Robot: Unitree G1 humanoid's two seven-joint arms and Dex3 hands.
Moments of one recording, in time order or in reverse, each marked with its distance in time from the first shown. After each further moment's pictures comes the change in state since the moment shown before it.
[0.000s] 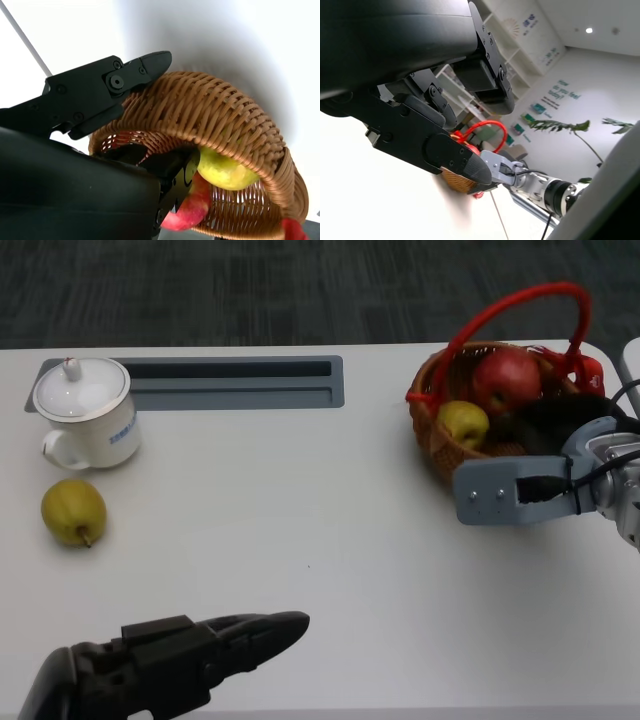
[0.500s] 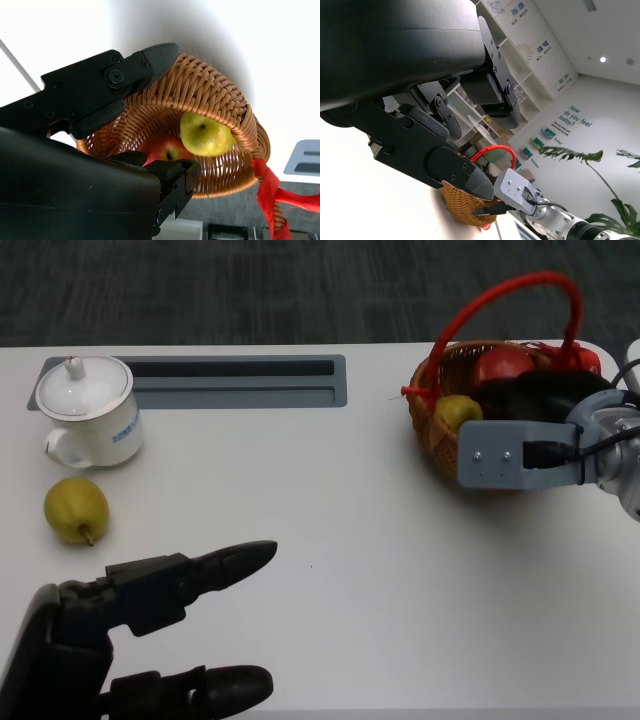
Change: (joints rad) left arm -0.183 0.007 0.031 0.109 -0.049 0.058 0.004; right arm -0.049 -0.021 -0.066 -0.007 0.064 -0.086 0.045
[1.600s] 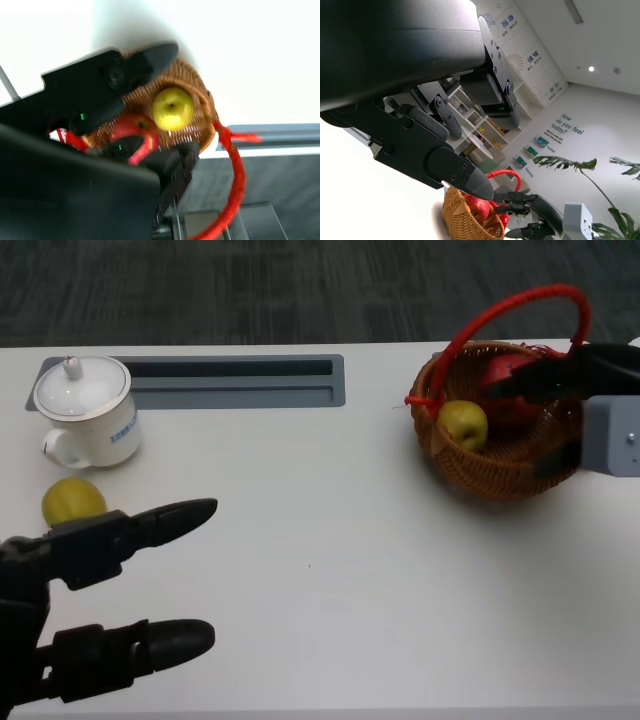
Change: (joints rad) left arm -0.140 0.114 0.095 0.149 -0.138 -0.073 -0.026; right arm 0.097 -0.238 -0.152 -0.138 0.266 -0.486 0.335
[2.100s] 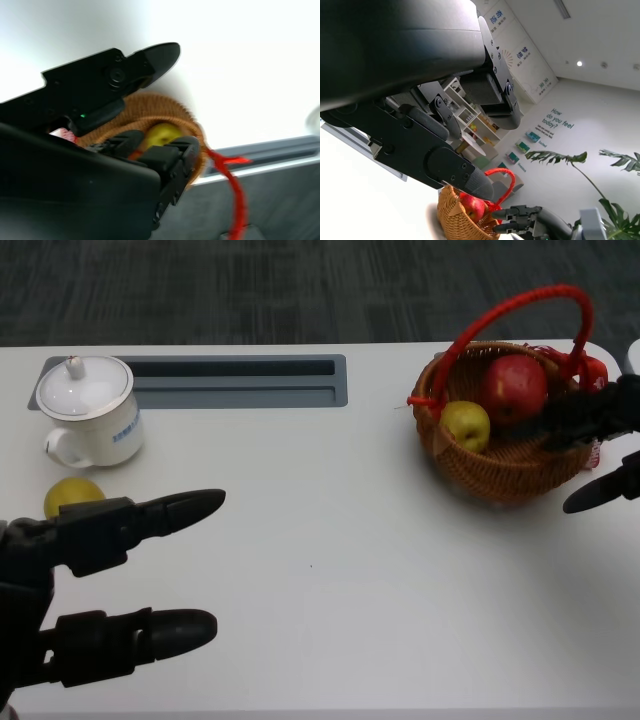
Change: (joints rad) left arm -0.041 0.014 0.000 0.019 -0.013 -0.006 -0.029; right arm 0.149 -0.046 -0.138 -0.106 0.257 -0.049 0.331
